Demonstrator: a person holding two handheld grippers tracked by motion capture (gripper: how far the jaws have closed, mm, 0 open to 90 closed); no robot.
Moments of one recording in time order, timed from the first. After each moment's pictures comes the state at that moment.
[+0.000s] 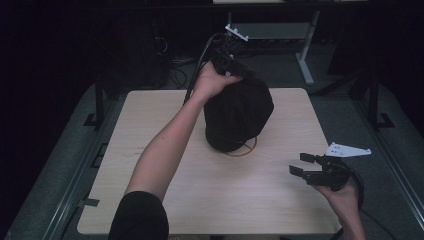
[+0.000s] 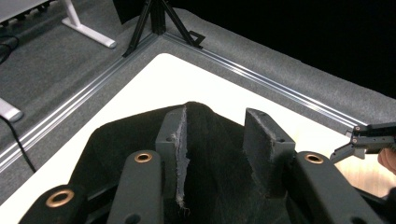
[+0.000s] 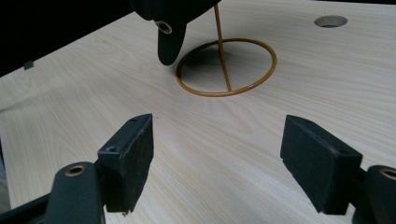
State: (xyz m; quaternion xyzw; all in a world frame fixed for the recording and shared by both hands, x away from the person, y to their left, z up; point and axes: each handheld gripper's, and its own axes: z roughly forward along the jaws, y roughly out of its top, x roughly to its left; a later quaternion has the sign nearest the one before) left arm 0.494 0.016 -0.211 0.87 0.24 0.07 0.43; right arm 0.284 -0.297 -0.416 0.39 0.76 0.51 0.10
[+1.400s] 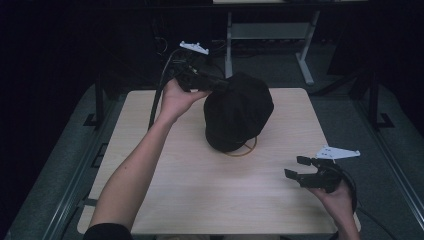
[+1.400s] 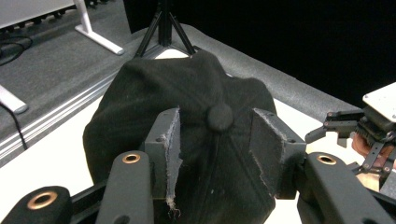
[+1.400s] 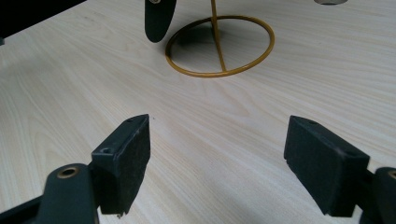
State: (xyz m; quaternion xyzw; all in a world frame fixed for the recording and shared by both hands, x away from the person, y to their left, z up) left arm 0.450 0.103 -0.225 0.84 0.27 0.07 0.47; right arm 0.286 -0.284 -0.428 0.40 0.78 0.47 0.11
